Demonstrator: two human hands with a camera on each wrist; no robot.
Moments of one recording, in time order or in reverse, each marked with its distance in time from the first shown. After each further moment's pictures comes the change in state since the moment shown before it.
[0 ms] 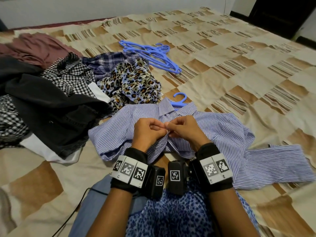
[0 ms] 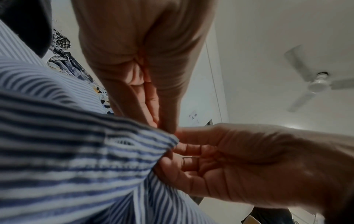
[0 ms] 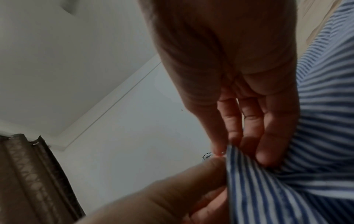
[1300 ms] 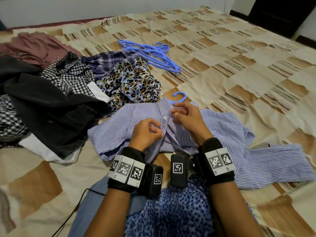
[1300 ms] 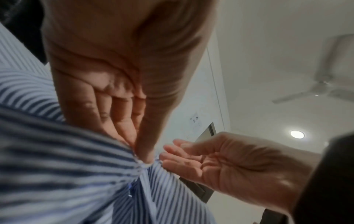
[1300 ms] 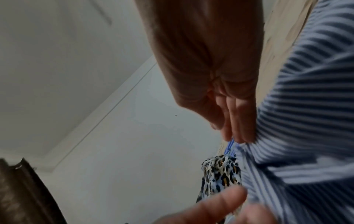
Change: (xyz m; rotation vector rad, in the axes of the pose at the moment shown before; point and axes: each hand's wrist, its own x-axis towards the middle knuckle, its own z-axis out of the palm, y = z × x) left_hand 0.002 -0.005 -0.007 0.127 -0.088 -0.054; right_hand 0.014 -0.005 -0.008 0.134 0.108 -0.129
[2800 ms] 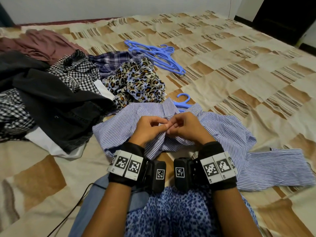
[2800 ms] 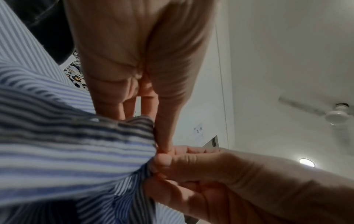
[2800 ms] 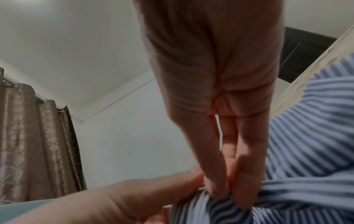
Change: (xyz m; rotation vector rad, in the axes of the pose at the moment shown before) left_hand -0.007 0.012 -0.009 -0.255 -0.020 0.047; right_hand -0.016 -0.007 0.003 -0.497 -0.305 -0.125
